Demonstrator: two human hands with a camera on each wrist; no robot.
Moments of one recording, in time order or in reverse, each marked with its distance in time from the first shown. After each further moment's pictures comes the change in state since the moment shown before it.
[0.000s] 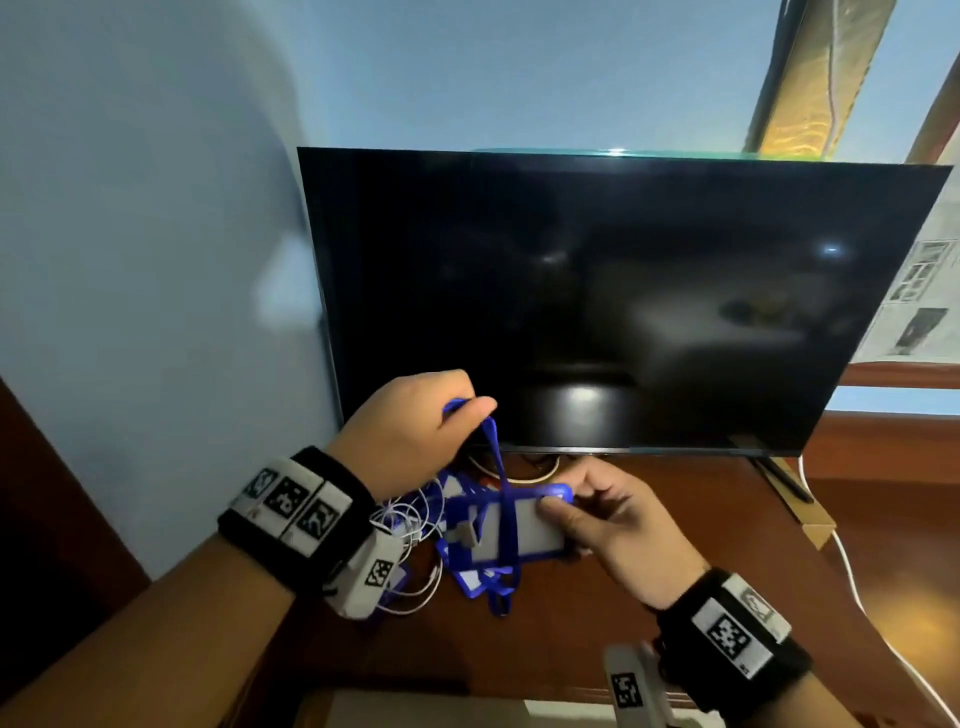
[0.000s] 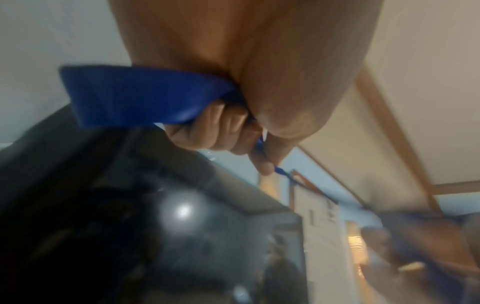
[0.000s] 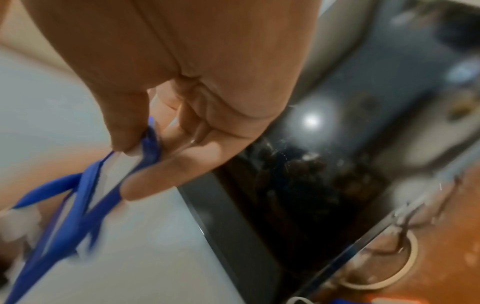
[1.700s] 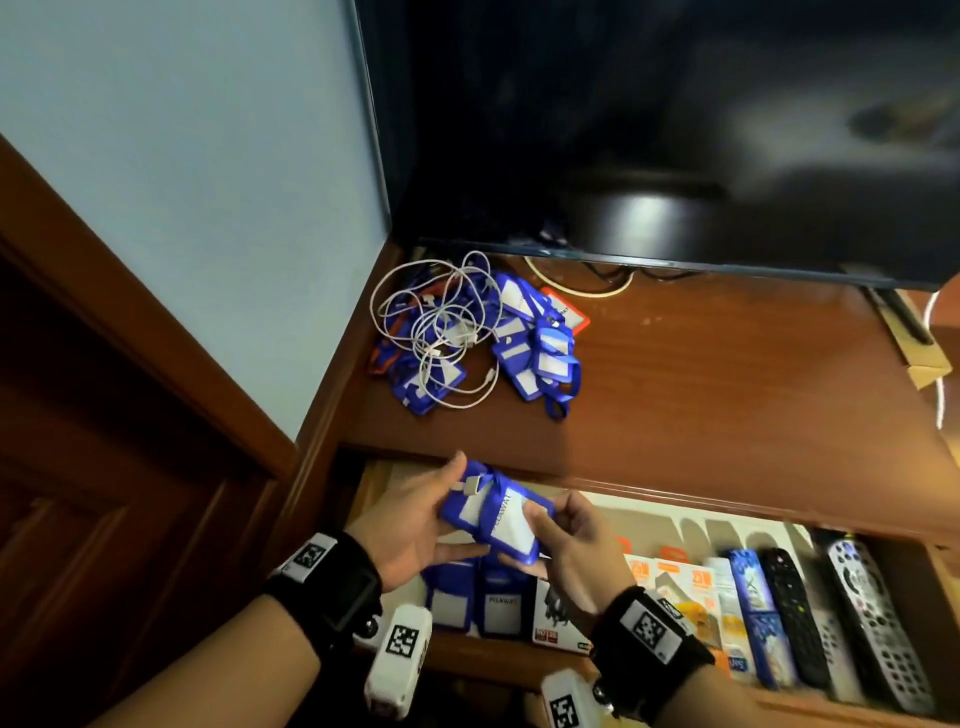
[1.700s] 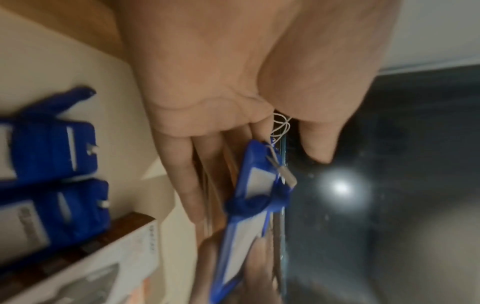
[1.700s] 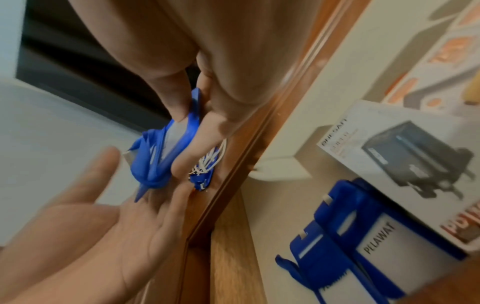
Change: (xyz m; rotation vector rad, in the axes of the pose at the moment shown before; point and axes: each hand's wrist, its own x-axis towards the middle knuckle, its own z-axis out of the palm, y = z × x) left_hand -0.246 -0.076 0.161 -1.473 -0.256 -1.328; right_hand -0.143 0.173 0.147 0.408 0.250 0.845
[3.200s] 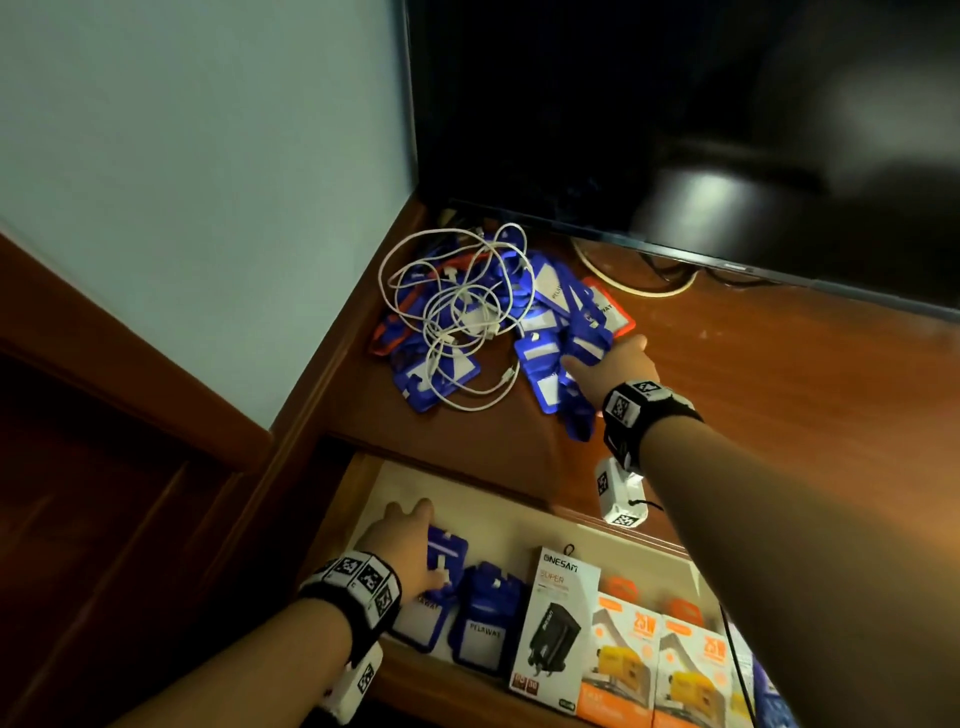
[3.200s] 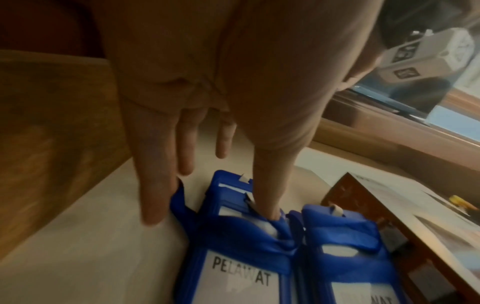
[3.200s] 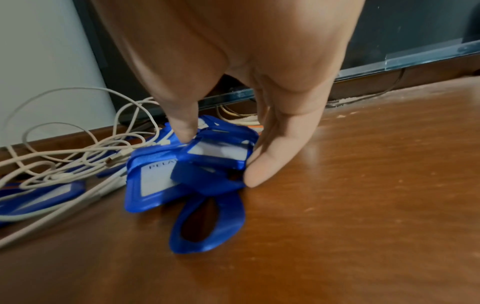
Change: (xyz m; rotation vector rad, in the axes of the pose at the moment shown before) left_hand 0.110 -0.063 -0.068 1.519 0.377 -0.135; right_hand 0.230 -0.138 0.004 -1.125 0.346 0.077
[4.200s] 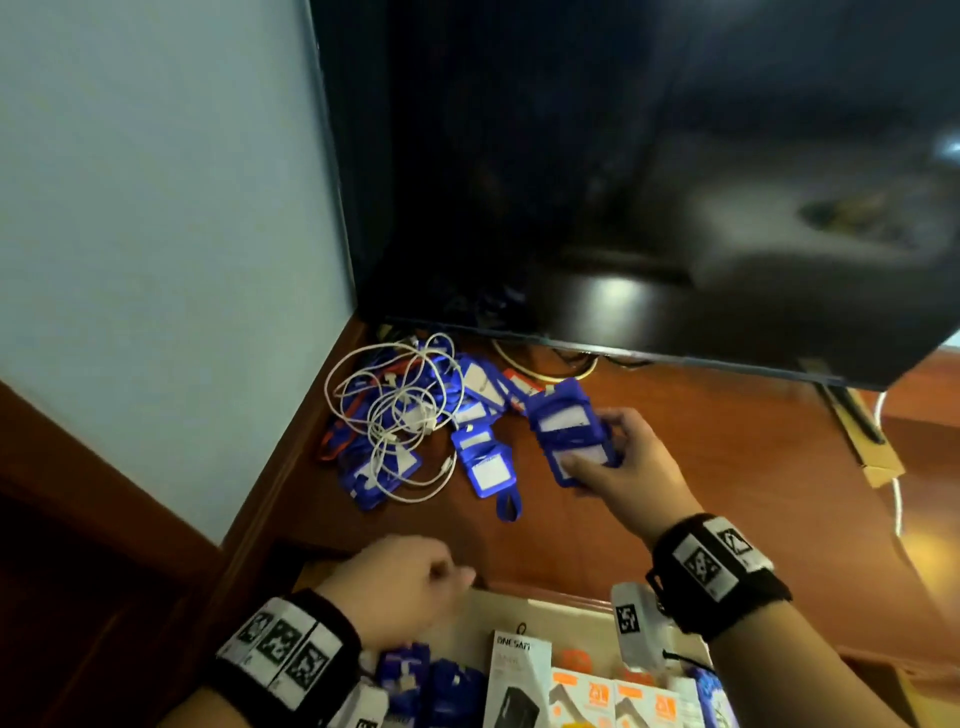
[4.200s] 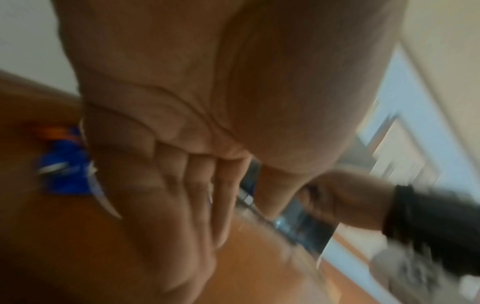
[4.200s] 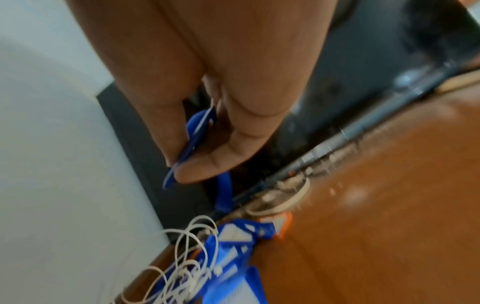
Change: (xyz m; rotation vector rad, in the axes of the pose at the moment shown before) left_hand -0.099 0.090 -0.132 -0.111 0.056 0.374; right_hand -0.109 0.064 -0.109 0.589 0.001 -0.471
